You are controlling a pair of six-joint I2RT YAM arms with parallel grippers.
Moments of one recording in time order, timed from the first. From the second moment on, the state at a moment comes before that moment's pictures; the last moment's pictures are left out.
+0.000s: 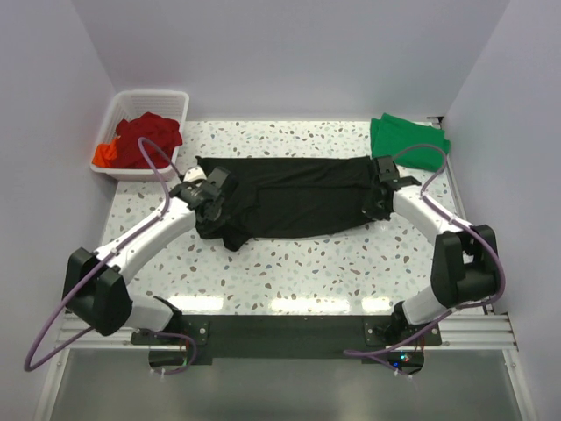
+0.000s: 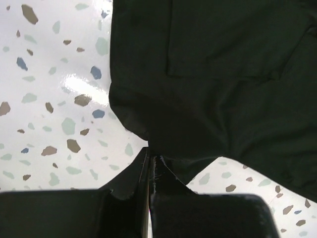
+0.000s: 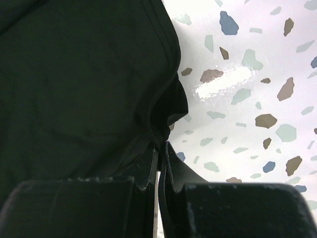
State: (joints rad) left arm -0.54 1.36 1.07 -0.96 -0.46 -1.04; right arm 0.22 1.53 1.02 -0.63 0.27 0.65
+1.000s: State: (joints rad) left arm -0.31 1.77 1.47 -0.84 -0.48 -0.85; right arm 0.17 1.91 1.45 -0.67 0.28 0.67
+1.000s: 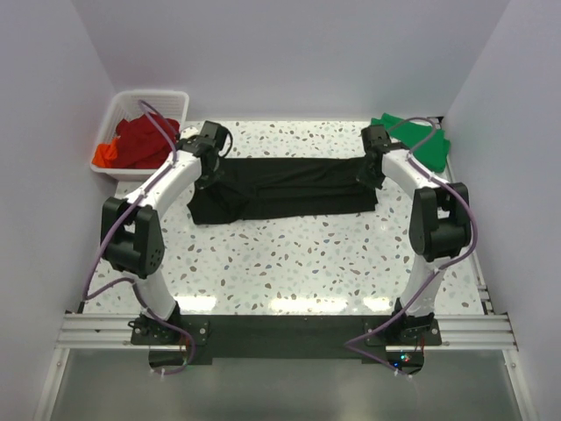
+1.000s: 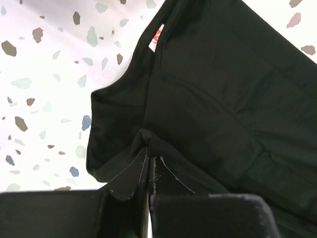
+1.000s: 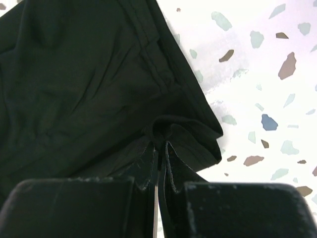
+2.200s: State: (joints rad) left arm -0.24 2.05 1.66 -0.76 -0.45 -0.75; right arm 0.14 2.01 1.60 -0.59 0.27 0.67
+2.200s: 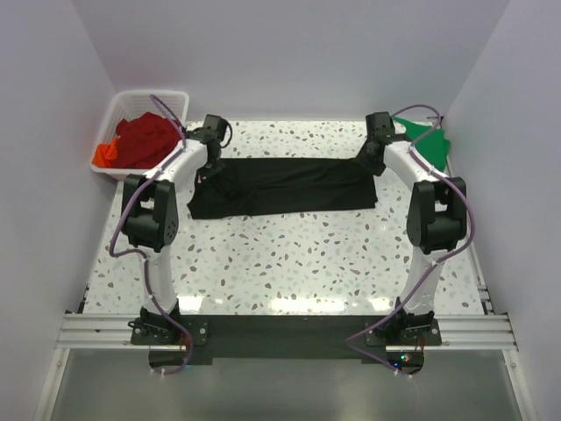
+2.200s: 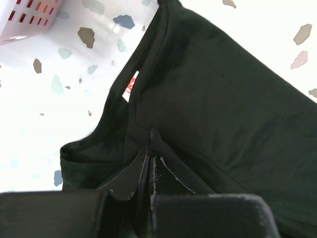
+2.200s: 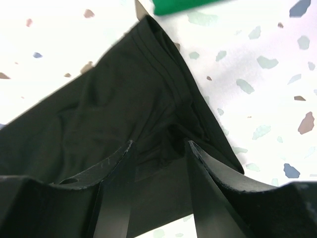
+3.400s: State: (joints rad) left arm -0.26 1.84 1.36 -0.55 -0.06 -0.68; right arm 0.32 1.95 1.53 -0.54 0.11 0.54
